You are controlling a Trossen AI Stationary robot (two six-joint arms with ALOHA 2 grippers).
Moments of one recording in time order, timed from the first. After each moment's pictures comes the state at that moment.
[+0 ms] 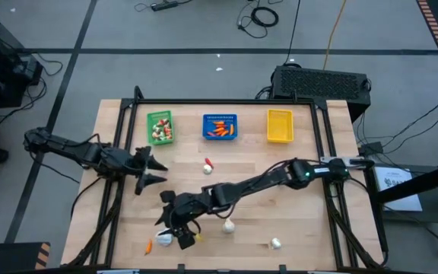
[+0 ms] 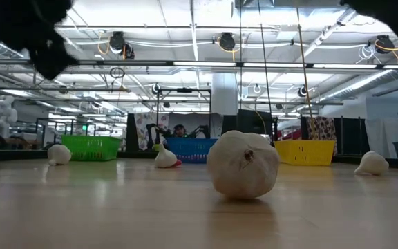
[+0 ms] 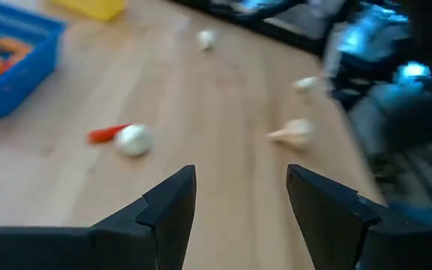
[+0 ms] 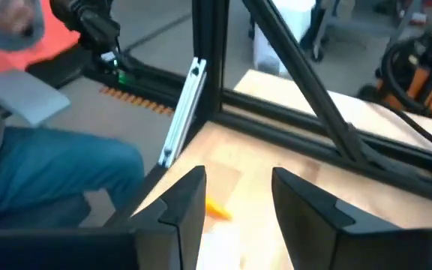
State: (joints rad) left arm -0.27 0.45 0.36 -0.31 -0.11 -0.43; right arm 0.30 2.48 2.29 -0.18 -0.15 -0.07
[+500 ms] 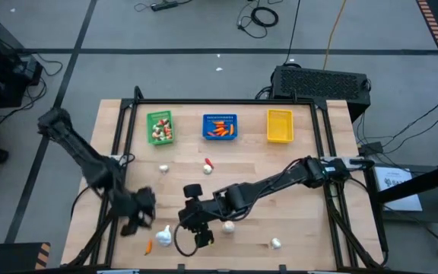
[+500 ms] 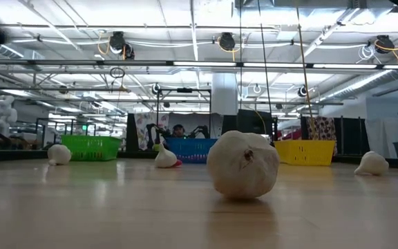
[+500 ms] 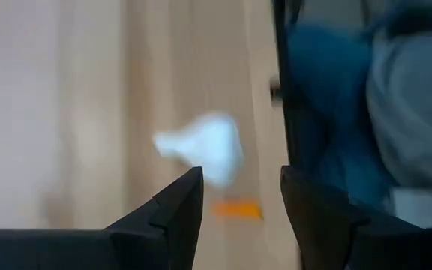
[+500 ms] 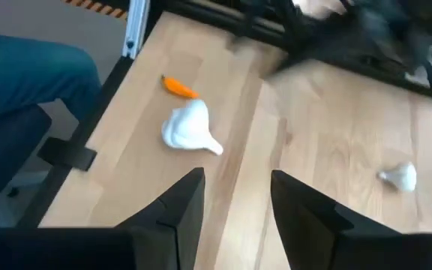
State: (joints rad) left arm -0.78 1.04 0.71 -0.52 0.01 -0.83; right arm 0.37 2.32 2.29 -0.72 0.14 0.01
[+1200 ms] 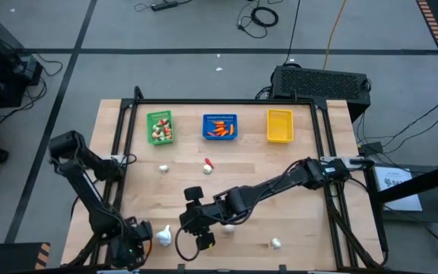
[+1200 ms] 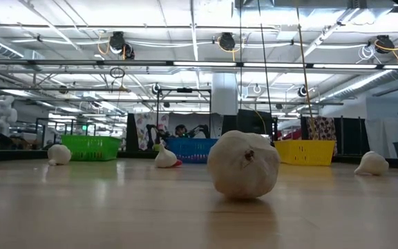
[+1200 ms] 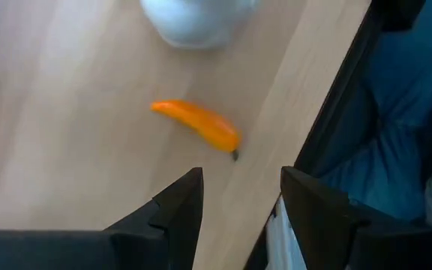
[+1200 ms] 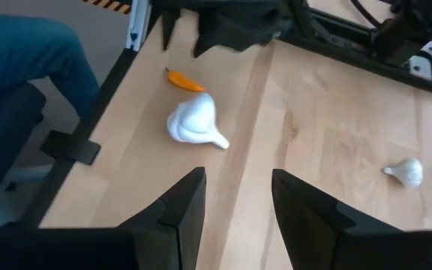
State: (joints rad) left arm -1.07 1.55 0.90 -0.52 0.00 -1.51; right arm 0.38 2.32 2.29 -0.73 0.16 0.00
